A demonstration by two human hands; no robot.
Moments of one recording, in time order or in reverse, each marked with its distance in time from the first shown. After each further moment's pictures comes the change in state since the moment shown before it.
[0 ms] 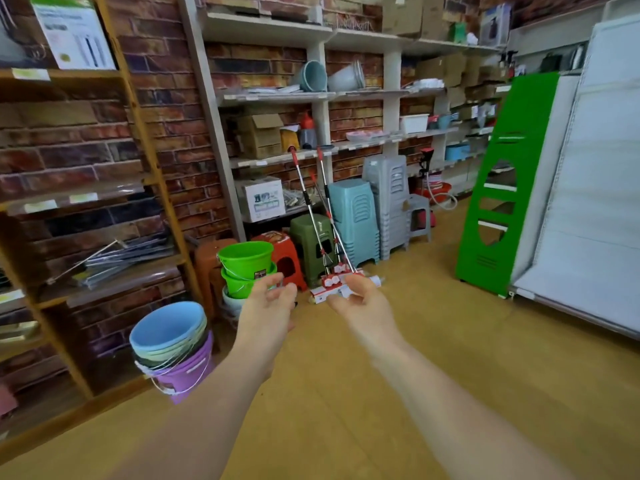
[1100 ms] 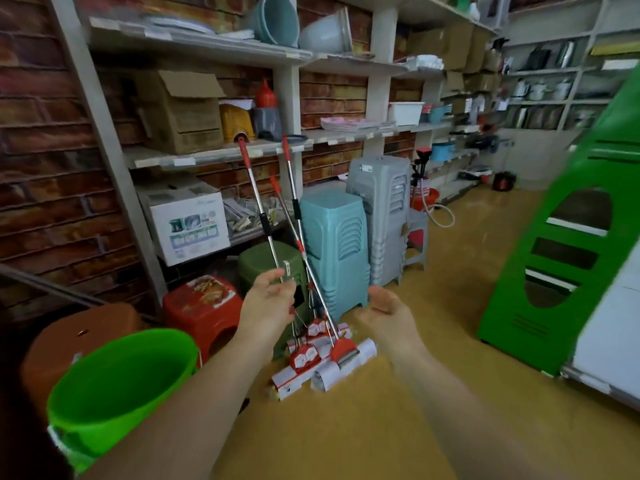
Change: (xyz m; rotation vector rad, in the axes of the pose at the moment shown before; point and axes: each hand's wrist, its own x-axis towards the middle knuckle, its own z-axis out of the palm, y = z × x) left_hand 0.848 -0.106 0.258 -0.029 -0.167 -0.097; right_hand 0.847 0.137 0.072 0.020 0.177 0.213
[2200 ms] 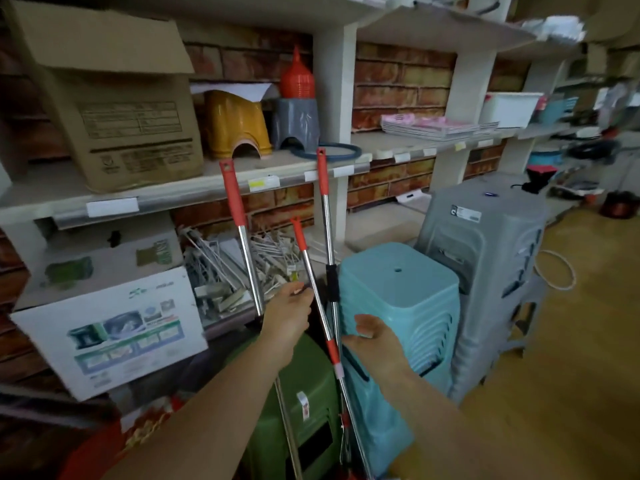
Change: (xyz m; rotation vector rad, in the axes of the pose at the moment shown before) left_hand 0.740 -0.032 0.136 -0.001 0.084 -0.145; right_hand 0.717 -0.046 0.200 -0.230 -0.179 0.072
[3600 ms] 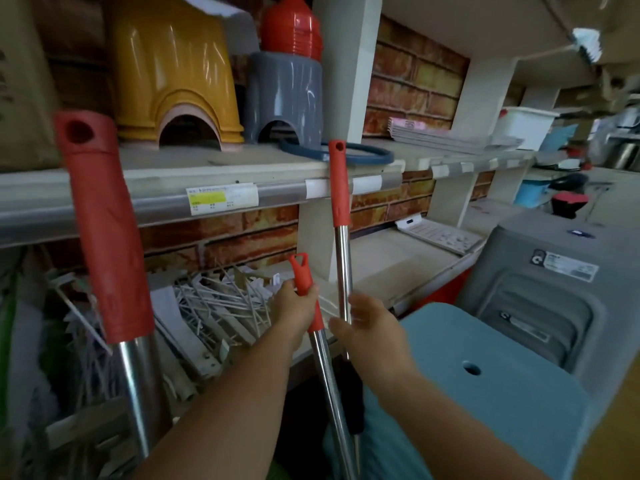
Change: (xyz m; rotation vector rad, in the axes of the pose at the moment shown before) left_hand 0.438 -0.042 0.073 0.138 -0.010 0.077; right_hand 0.338 -0.058 0.095 -0.143 0.161 -0.198
